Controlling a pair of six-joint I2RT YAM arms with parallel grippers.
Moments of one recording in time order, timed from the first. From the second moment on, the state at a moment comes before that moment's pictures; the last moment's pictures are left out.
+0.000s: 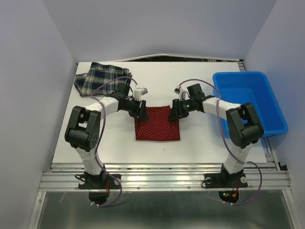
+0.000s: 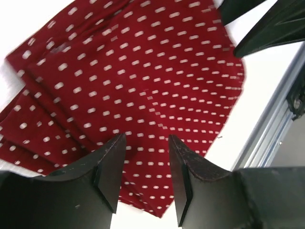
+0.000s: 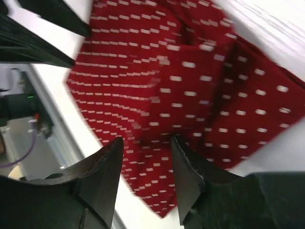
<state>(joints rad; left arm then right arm) -0.33 1.75 1.11 -0.38 0.75 0.06 0.37 1.80 1.11 -0.23 -0.78 0.21</state>
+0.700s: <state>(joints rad) -0.12 1.02 0.91 -0.27 0.41 -0.09 0.62 1.79 1.59 -0.39 -0.18 0.19</state>
